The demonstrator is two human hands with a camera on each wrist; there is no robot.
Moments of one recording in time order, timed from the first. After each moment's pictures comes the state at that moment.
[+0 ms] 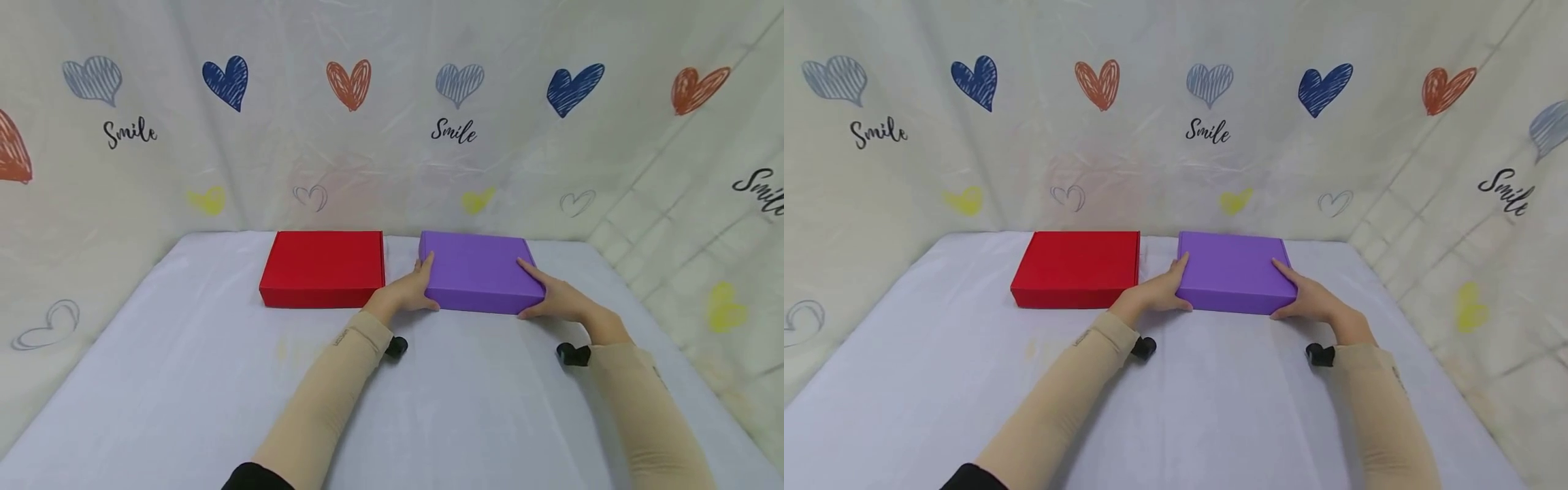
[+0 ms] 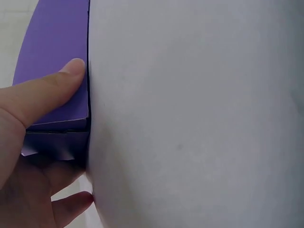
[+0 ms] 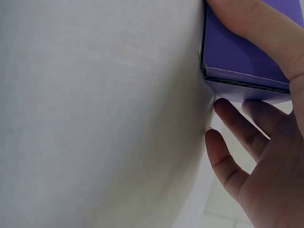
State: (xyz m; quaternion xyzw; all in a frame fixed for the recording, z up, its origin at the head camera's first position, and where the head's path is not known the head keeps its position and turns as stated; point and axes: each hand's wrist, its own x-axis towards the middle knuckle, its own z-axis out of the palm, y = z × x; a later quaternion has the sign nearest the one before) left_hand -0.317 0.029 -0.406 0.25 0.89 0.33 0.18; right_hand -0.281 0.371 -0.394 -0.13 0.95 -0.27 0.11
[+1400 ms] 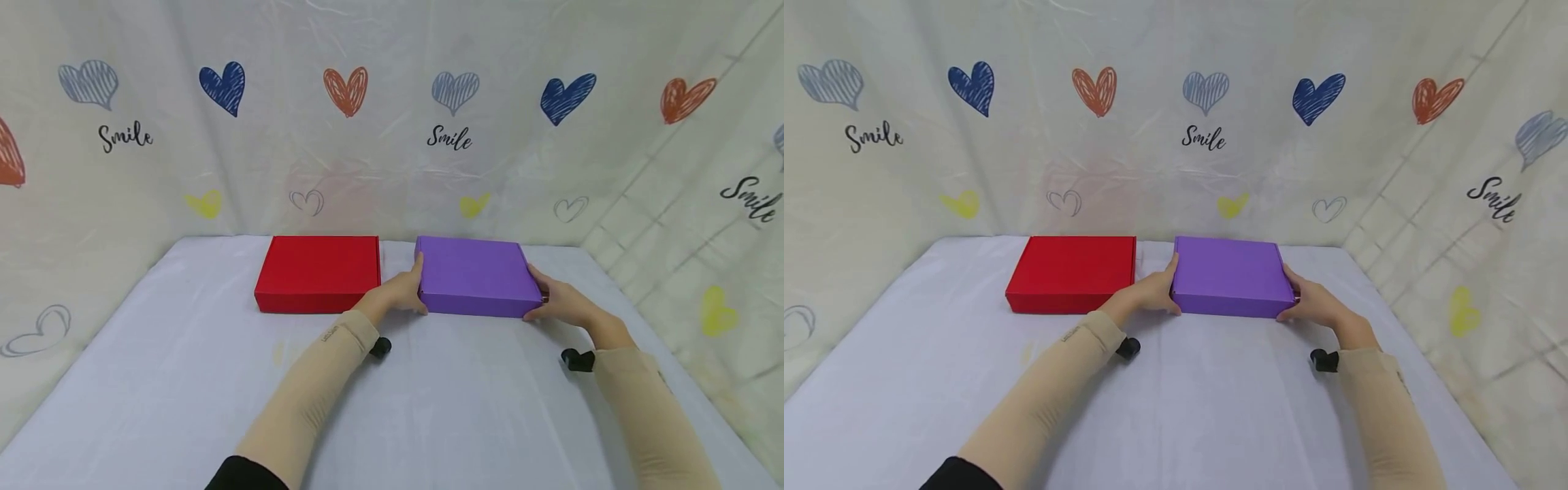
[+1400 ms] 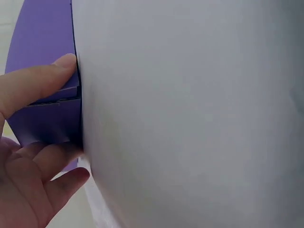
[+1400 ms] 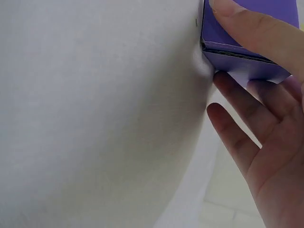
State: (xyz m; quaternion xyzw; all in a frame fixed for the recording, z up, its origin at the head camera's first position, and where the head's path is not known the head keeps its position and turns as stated) left_hand -0.325 0.024 -0.402 0.25 0.90 0.33 0.17; right_hand -0.276 0.378 -0.384 -0.10 0.93 -0.32 0.12
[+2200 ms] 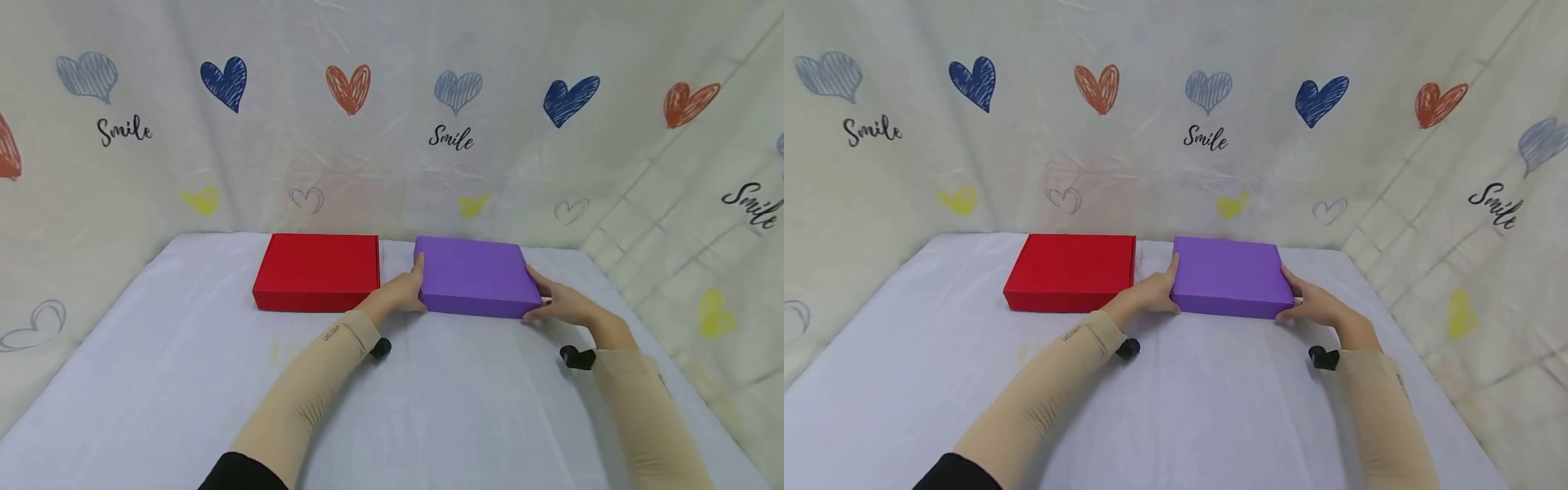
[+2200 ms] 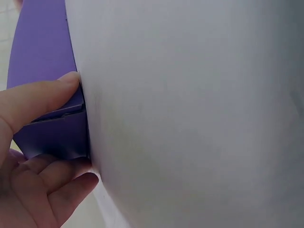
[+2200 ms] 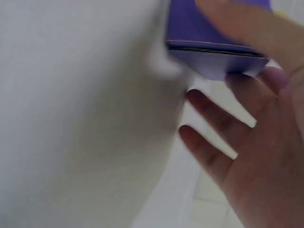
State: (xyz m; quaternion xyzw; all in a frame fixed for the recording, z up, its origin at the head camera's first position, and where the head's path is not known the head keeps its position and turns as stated) left_hand -0.319 0.027 -0.398 0.26 0.91 0.29 0.14; right_hand -0.274 0.379 -0.376 -0.13 0.92 -0.33 0.14
